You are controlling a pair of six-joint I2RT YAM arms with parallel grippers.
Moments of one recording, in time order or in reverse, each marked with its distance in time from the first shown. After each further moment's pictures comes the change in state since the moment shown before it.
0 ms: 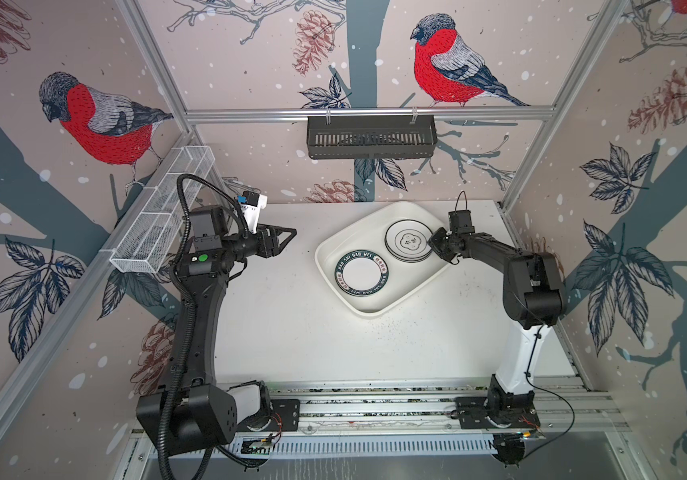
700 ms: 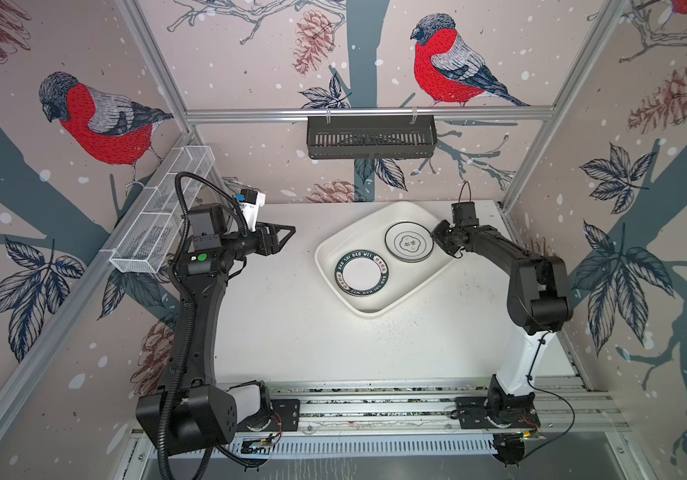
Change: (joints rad) left arm 0.000 0.003 0.017 0.006 -0.045 -0.017; right arm 0.010 -0.077 0.058 -0.084 0.028 -0.038
